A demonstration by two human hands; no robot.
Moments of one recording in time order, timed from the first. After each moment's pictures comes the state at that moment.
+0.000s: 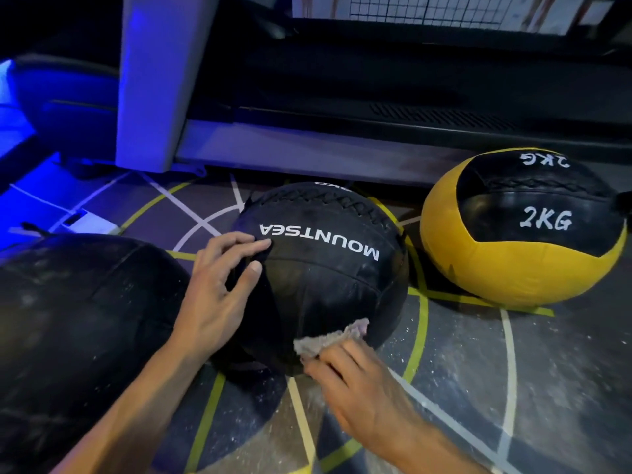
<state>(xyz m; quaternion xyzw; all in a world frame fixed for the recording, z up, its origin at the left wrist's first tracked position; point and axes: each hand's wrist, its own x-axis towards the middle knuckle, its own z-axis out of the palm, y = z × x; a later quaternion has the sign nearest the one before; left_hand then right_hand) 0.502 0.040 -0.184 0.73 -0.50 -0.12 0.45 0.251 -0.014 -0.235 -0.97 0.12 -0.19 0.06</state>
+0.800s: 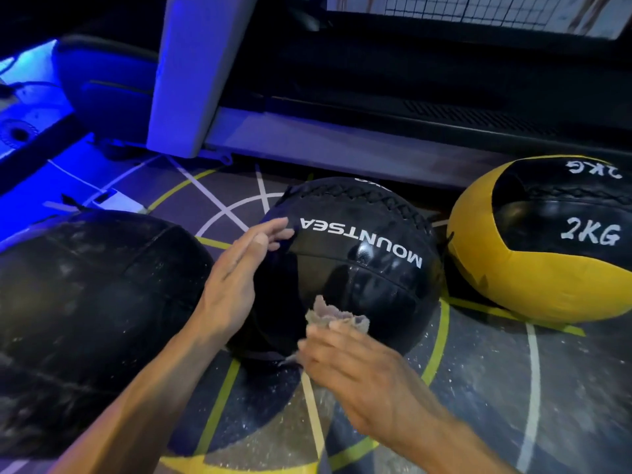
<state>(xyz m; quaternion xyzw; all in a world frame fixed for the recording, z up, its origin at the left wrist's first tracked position) 0.496 0.042 -0.177 0.63 -0.39 -0.28 0.60 0.272 -0.017 -0.203 -0.98 0.02 -0.19 0.11</state>
